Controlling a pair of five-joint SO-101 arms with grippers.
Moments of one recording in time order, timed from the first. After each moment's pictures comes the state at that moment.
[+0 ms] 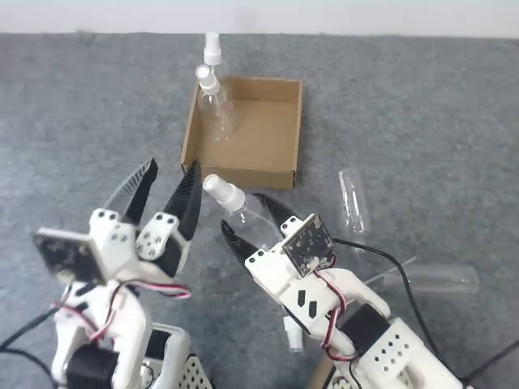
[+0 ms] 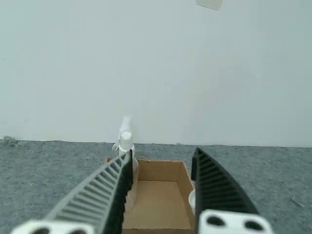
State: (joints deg) left arm 4.4 -97.5 59.6 55.7 13.3; right arm -47.6 -79.5 84.0 17.5 0.2
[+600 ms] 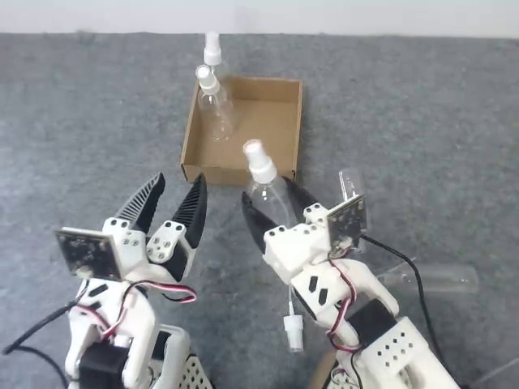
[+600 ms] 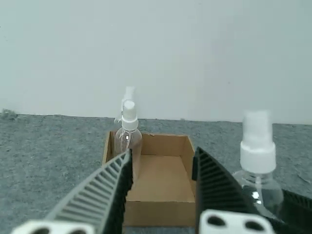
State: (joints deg) left arm 4.2 -103.4 69.1 57.5 13.3; right arm -39.6 -79.5 83.9 13.5 -13.2
